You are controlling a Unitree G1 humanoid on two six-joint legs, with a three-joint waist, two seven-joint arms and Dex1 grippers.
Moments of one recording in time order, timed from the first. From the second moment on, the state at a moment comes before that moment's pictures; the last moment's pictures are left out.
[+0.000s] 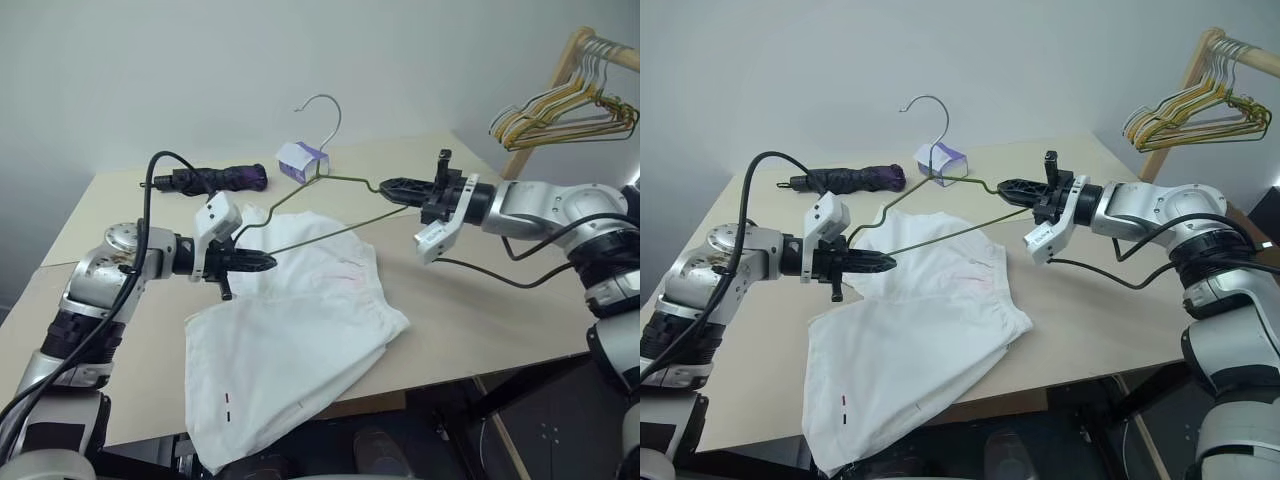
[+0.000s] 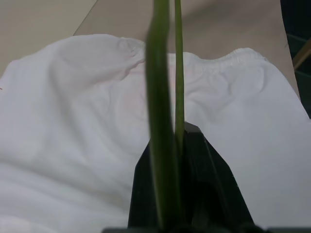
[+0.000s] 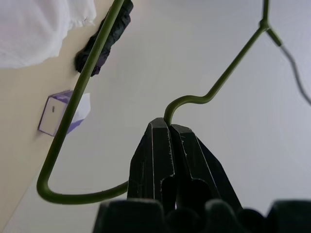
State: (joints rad) left arm -0.61 0.79 -0.14 0.02 -0.42 0.67 -1.15; right arm -1.09 -0.88 0.56 0.67 -1.01 -1.01 -0.20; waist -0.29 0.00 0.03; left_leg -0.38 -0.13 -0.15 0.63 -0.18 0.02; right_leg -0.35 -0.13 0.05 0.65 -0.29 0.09
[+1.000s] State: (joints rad) left arm -0.43 0.88 -0.10 -0.14 -0.26 0.33 -1.13; right arm -1.02 -0.81 0.53 0.36 0.19 0.04 1.31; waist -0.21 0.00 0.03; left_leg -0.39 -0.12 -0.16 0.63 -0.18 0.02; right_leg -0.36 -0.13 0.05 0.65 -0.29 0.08
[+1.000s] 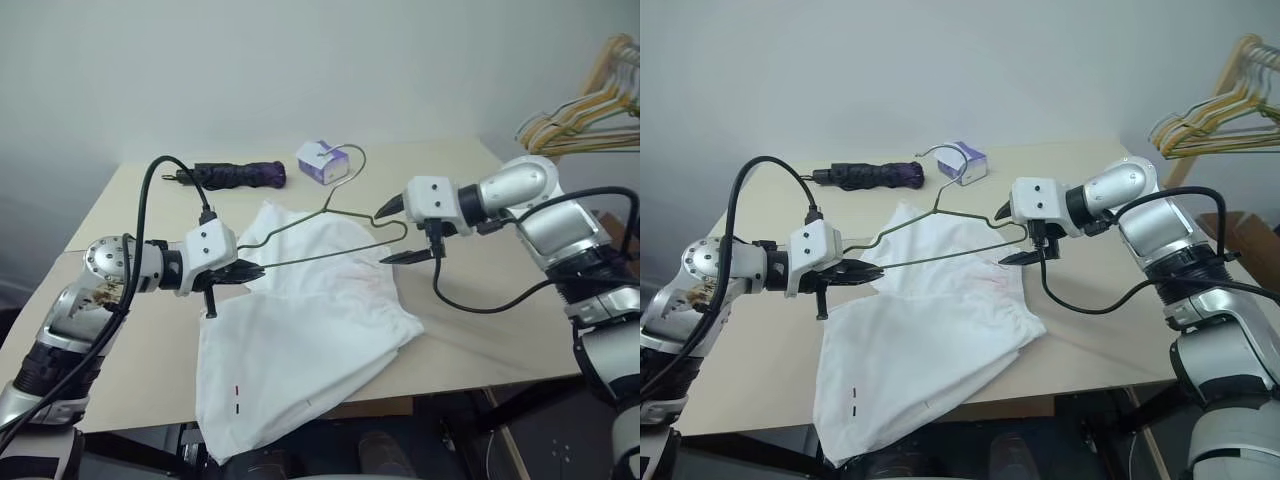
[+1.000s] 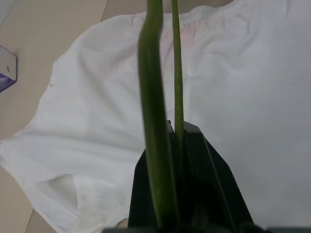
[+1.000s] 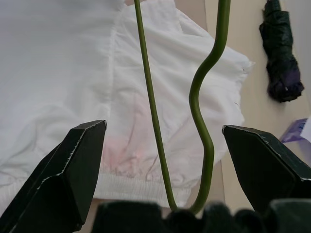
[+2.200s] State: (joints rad) left arm -0.50 0.86 -0.11 0.01 -0.24 0.19 -1.26; right arm -0.92 -0.80 0.41 0.21 0.07 0.32 1.51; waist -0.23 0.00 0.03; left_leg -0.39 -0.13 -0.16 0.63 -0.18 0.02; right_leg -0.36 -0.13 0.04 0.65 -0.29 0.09
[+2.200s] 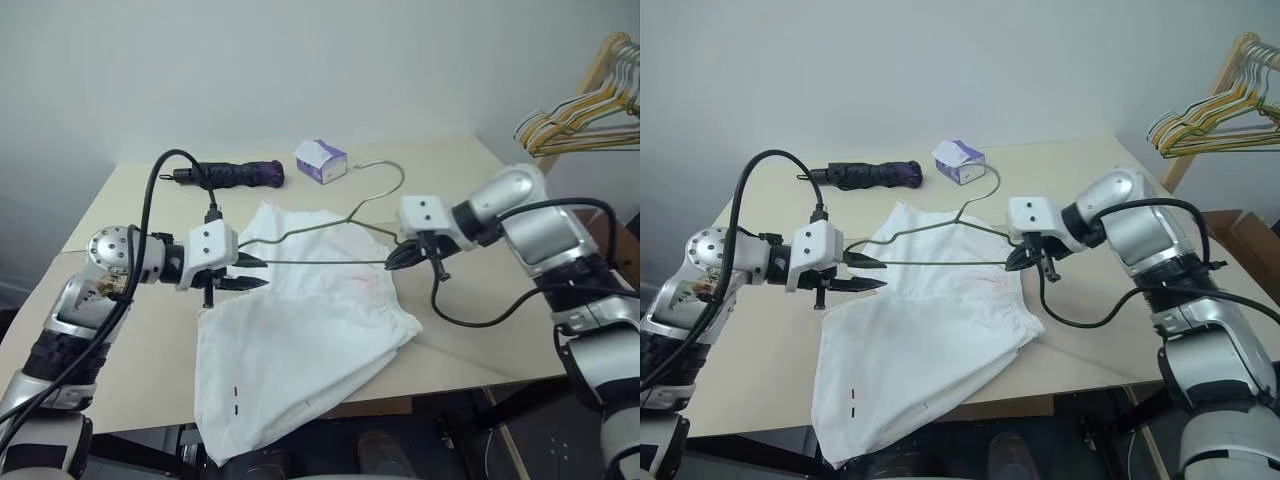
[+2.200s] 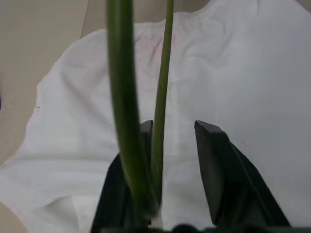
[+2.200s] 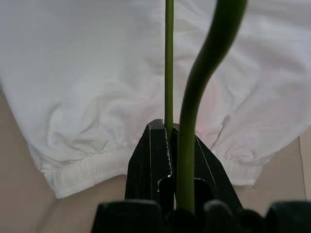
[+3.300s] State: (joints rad) left arm -0.28 0.82 0.19 -0.31 -0.74 0.57 -1.20; right arm -0.18 -1.01 -0.06 0.11 0.57 1.30 1.26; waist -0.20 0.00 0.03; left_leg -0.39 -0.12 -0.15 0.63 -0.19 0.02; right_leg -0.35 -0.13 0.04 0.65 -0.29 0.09
